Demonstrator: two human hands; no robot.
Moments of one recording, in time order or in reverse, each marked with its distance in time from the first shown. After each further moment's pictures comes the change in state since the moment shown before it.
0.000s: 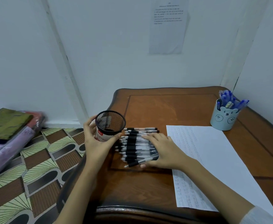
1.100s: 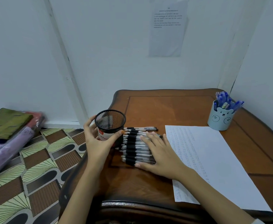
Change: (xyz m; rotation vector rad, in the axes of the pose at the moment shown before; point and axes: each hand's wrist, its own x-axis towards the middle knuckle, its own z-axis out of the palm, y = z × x) left_hand -0.009 0.013 0.000 -0.103 0.054 -0.138; right_hand -0.020 -0.025 0.012 -0.049 0.099 -0.002
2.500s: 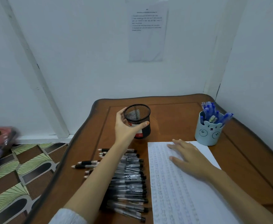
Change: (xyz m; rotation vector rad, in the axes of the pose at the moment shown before) left_hand 0.079 -0.029 0.190 0.075 -0.271 -0.087; right_hand -0.005 0.175 -0.032 0.083 -0.001 0.335
